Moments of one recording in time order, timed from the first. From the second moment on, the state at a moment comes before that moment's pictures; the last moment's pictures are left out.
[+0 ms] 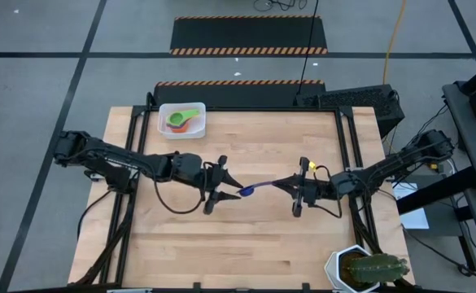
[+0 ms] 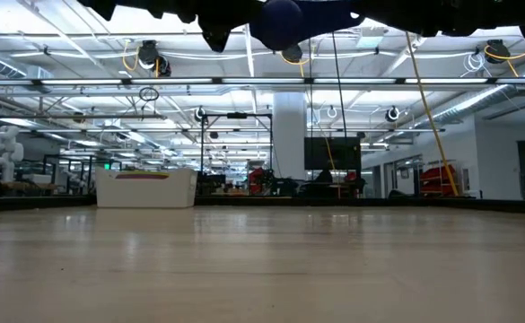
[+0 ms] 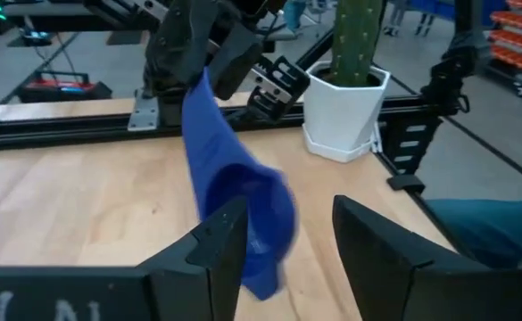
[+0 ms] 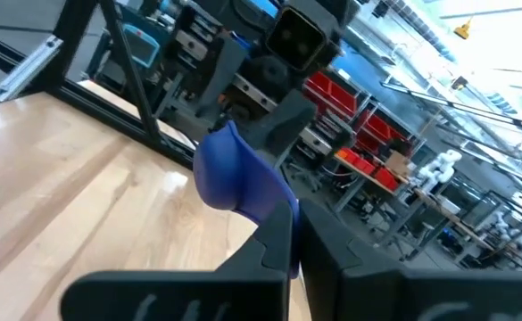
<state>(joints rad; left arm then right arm) -0.12 1.42 0.88 0.29 0.14 0.00 0.37 1.11 0.36 0.80 0.47 -0.57</state>
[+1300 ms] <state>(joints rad) -0.09 1.47 0.88 0.31 0.32 -0.13 0.37 1.19 0.37 0.90 0.44 -0.64</state>
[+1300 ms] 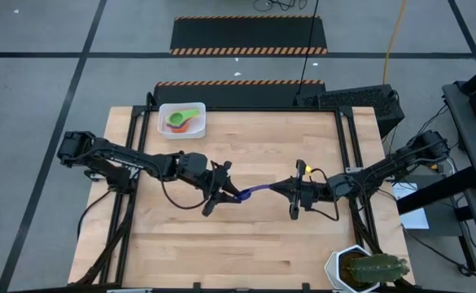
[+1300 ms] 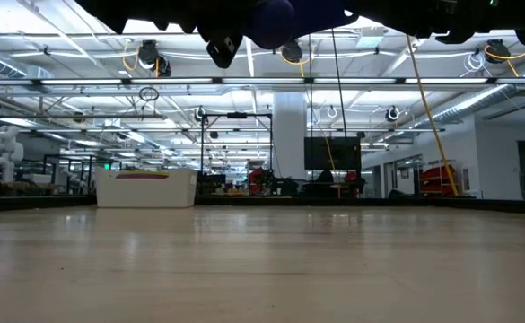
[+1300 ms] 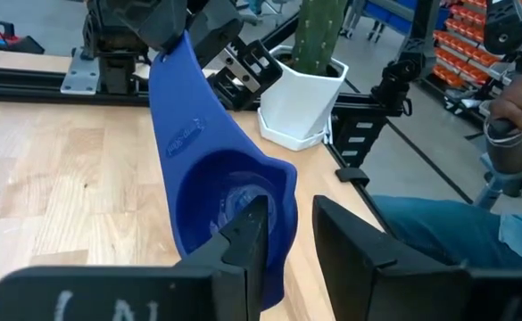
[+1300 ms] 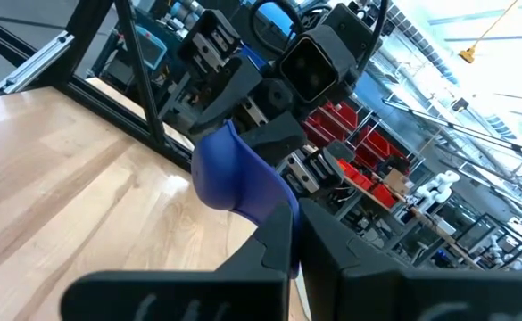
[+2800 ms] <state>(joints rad) 0.39 1.05 0.88 -0.60 -0.15 0.65 0.41 1.19 0.37 0.88 0.76 -0.57</state>
